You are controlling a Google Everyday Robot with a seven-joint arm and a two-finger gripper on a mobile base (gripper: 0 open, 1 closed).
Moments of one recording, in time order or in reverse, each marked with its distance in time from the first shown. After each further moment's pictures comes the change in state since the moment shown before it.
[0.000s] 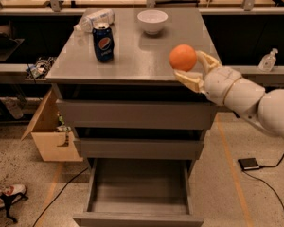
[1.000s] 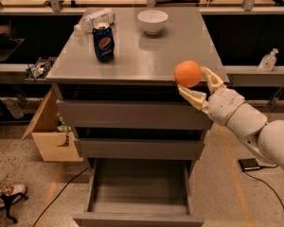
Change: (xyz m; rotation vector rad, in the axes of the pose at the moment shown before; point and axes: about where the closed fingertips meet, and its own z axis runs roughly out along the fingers) arm 0.033 0.014 -0.033 0.054 -0.096 -0.036
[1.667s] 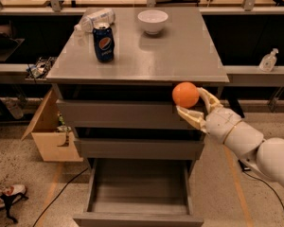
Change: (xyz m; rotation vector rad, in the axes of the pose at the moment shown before) arm 0.046 0.038 -0.025 -0.032 0.102 0.049
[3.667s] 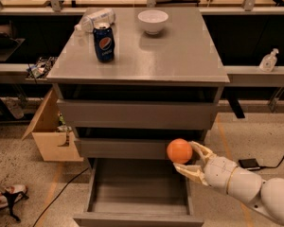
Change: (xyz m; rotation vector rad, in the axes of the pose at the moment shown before) arm 0.112 0.114 -0.074 -0.237 0.251 0.100
